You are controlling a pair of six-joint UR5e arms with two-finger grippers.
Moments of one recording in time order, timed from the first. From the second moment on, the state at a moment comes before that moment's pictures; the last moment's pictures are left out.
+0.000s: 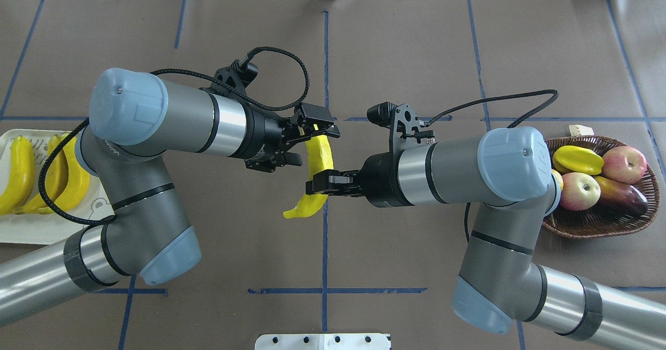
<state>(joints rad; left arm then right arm) -0.57 -2.15 -1.80 -2.26 -1.95 -1.81 0.46 -1.11 1.90 -0.80 1.90 1.44</state>
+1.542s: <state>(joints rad) -0.66 -2.13 -1.80 -2.22 -1.99 -1.82 0.48 -1.12 1.97 -0.90 1.90 1.44</state>
